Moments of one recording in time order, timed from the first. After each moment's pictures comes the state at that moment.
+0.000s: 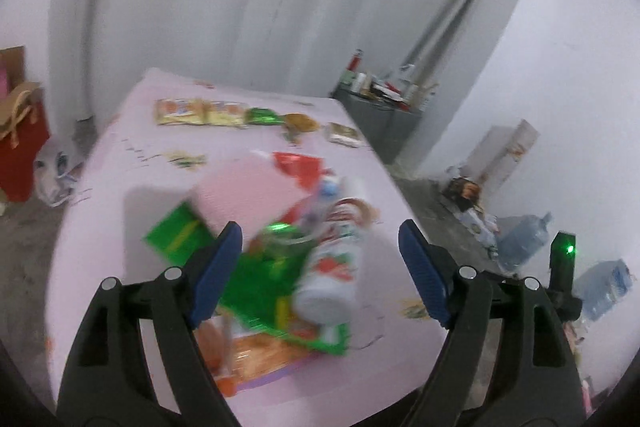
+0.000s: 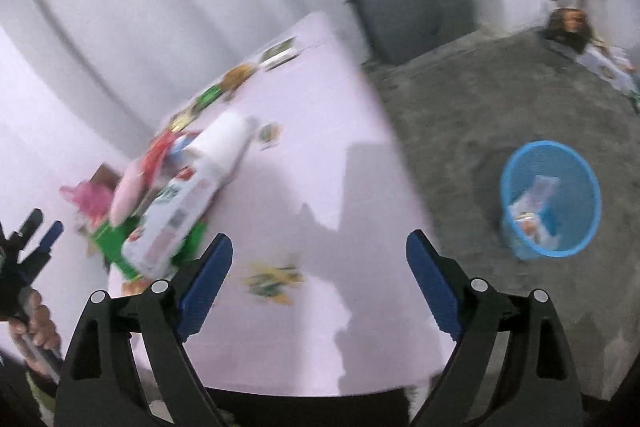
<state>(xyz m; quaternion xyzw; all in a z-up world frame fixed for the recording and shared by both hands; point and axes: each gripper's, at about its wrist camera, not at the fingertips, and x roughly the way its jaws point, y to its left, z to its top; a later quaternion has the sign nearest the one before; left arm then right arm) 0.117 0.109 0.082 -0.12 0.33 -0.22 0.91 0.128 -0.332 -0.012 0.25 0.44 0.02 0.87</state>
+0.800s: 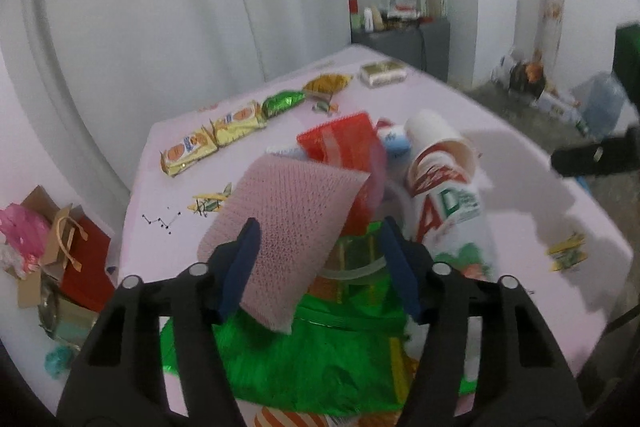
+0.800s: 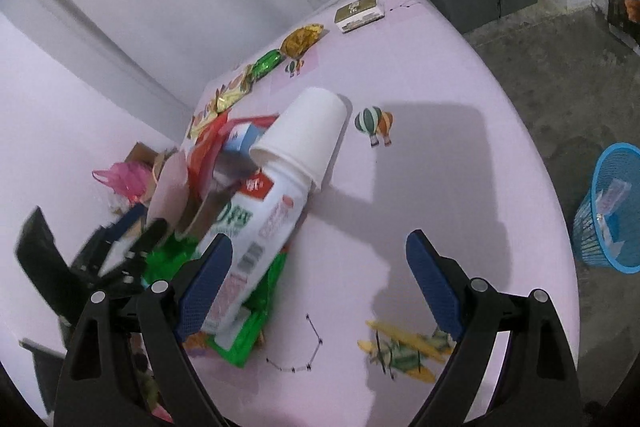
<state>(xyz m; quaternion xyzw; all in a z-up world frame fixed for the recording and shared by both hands) 0.189 0.025 0.016 0.16 0.34 -0.17 0.91 0.220 -0.279 -0.019 0.28 0.46 0.09 0.83</state>
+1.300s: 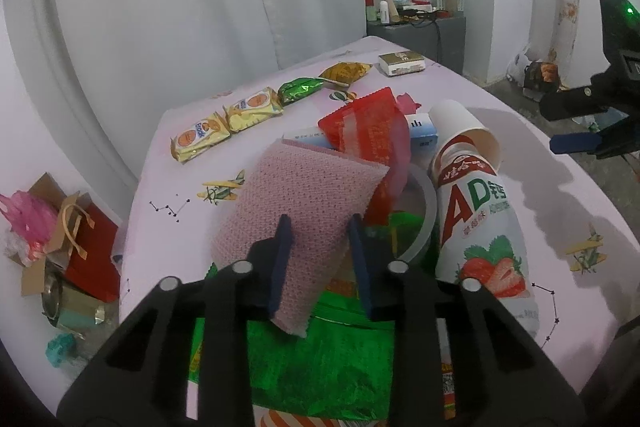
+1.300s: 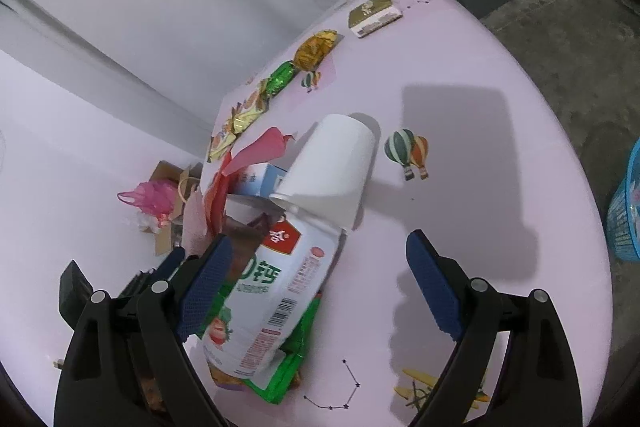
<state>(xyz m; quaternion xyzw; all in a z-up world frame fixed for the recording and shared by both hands) 0.194 0.037 0.009 0.15 0.35 -0.15 0.91 0.258 -0.277 -0.017 0.33 0.46 0.13 0.81</state>
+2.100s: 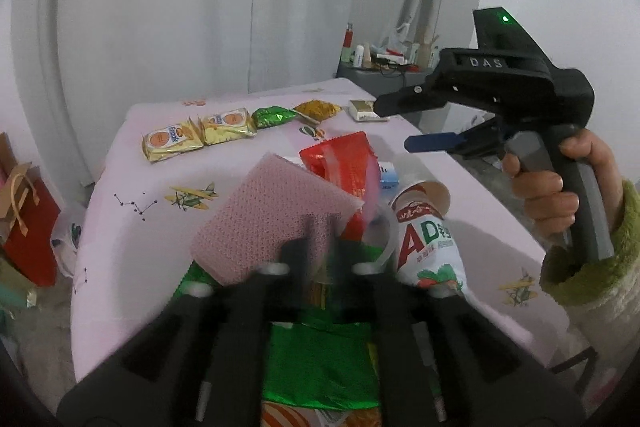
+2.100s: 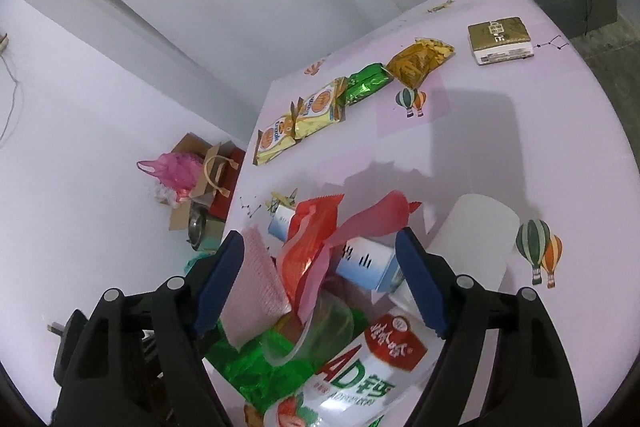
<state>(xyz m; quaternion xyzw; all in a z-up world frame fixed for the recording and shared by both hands) 0.190 0.070 0.030 0.03 0.33 -0.23 0.92 0.357 -0.204 0.006 0.28 0.46 0.20 0.81</state>
